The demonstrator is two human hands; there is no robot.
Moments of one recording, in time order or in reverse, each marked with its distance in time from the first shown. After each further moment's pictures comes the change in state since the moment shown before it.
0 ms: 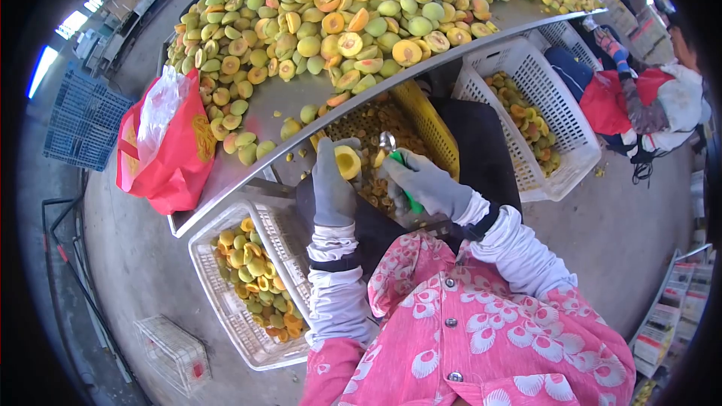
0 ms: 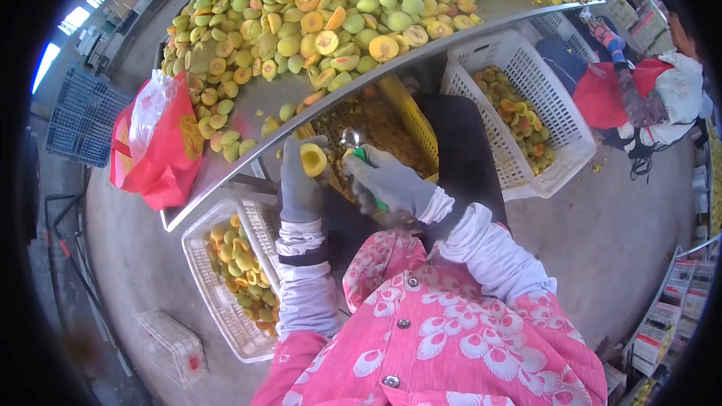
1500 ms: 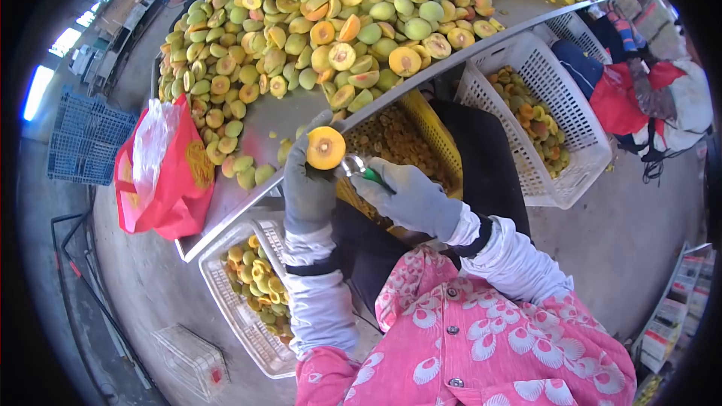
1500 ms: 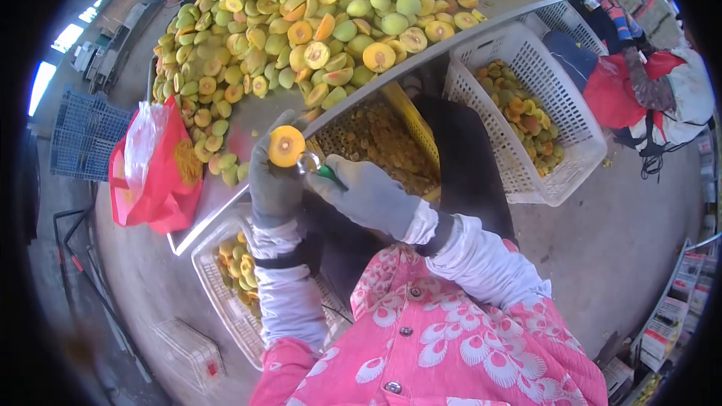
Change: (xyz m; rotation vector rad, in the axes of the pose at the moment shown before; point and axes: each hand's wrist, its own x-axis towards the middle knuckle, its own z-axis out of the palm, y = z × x) left_hand 0.061 0.040 0.011 0.007 -0.222 0.183; right_hand 0.032 -0.036 0.013 -0.749 0.295 -0.313
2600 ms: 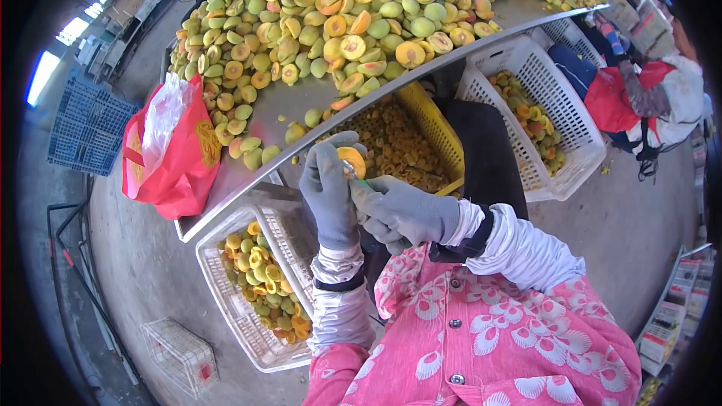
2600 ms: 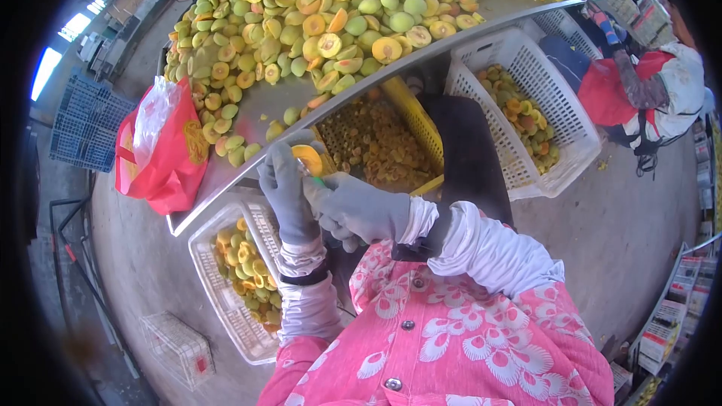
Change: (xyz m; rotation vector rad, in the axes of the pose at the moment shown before) left_hand -0.071 0.039 0.025 0.004 0.223 0.034; right_hand -0.044 -0.032 0.022 0.509 -0.523 0.396
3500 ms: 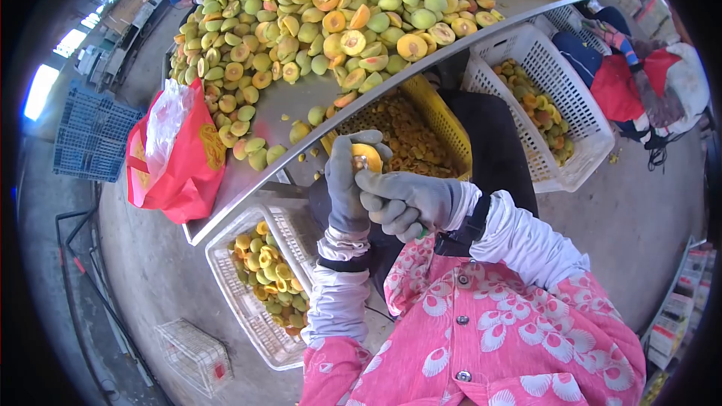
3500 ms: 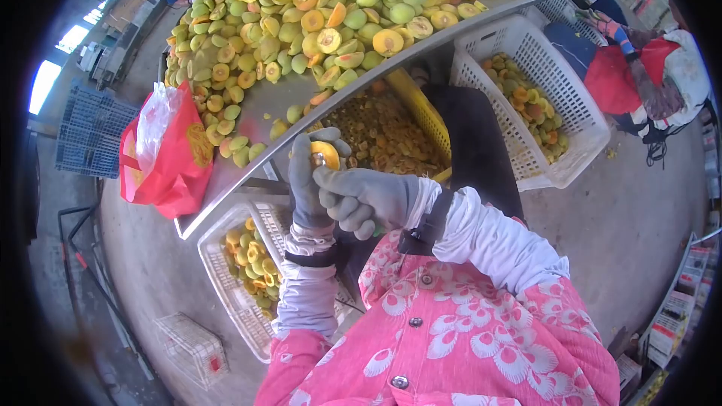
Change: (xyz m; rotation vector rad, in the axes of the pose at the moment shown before) left_hand 0.015 -0.048 -0.010 -0.127 -0.204 -0.149; right_hand 0.017 0.017 -0.035 0.491 -0.395 0.146
